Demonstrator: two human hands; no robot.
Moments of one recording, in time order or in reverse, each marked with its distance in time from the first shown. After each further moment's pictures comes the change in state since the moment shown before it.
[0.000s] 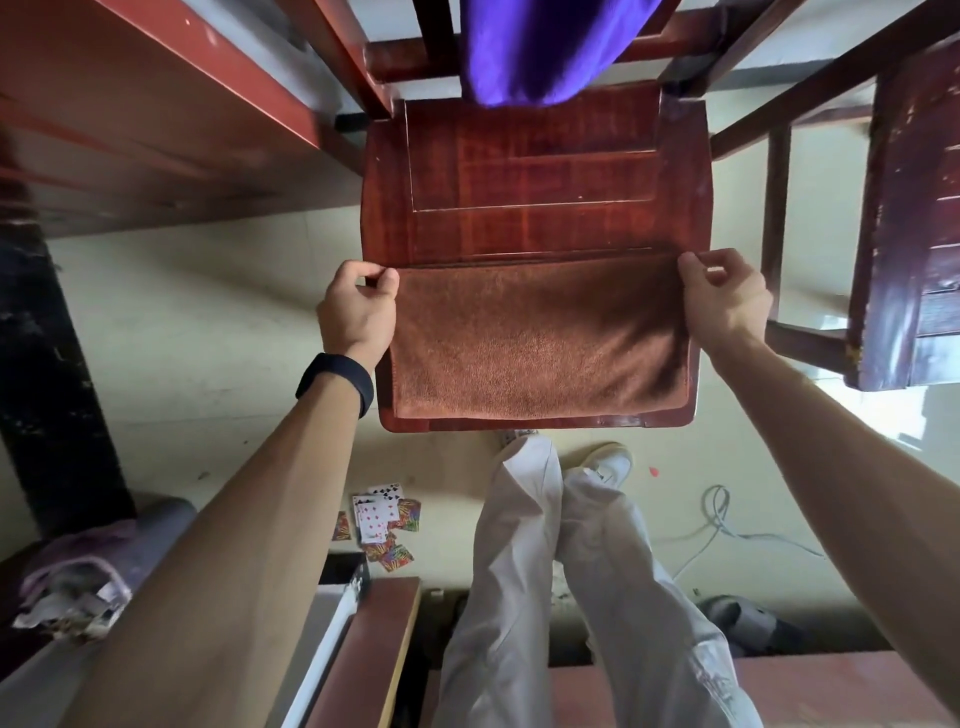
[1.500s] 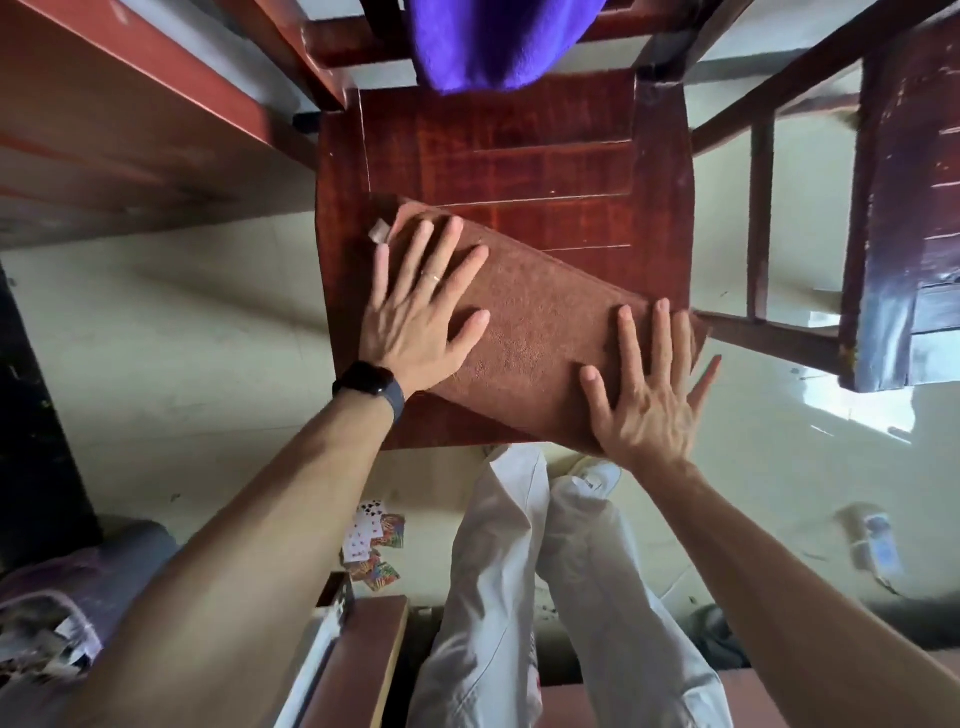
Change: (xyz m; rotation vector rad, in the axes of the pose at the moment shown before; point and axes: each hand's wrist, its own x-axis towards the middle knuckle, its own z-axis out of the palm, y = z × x) left_hand -0.020 0.006 0.064 0.795 -0.088 1.034; right_hand -0.077 0.091 0.049 -0.612 0.020 -0.496
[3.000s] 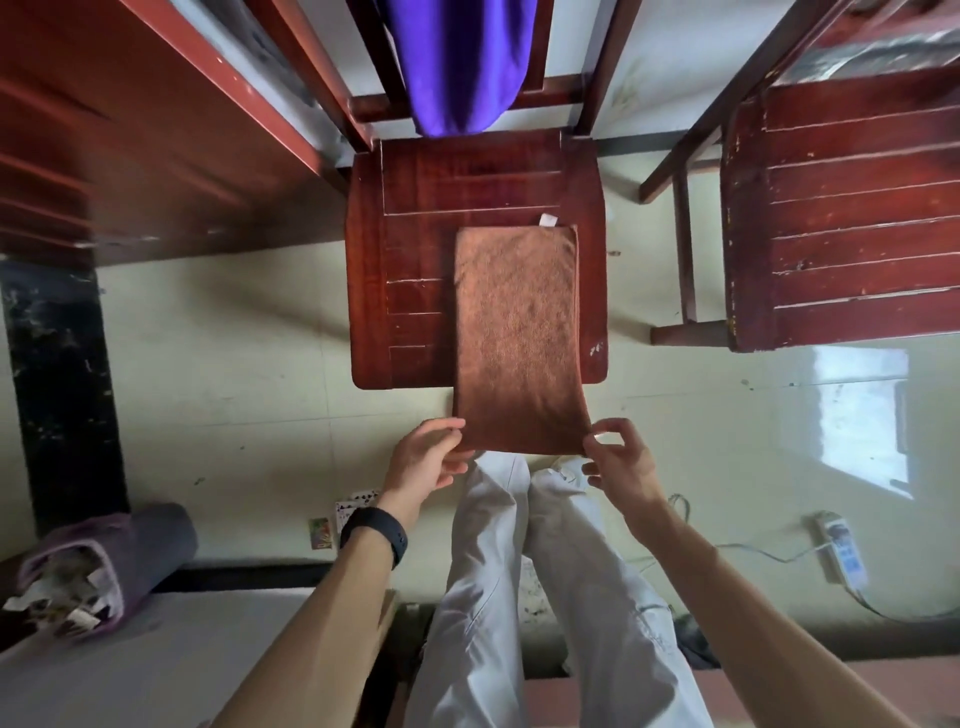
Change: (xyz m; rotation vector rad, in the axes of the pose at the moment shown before) left_hand -0.195 0.147 -0.089 -1.443 -0.354 -1.075; right_hand -0.143 0.051 -0.087 1.072 -0.398 0.567
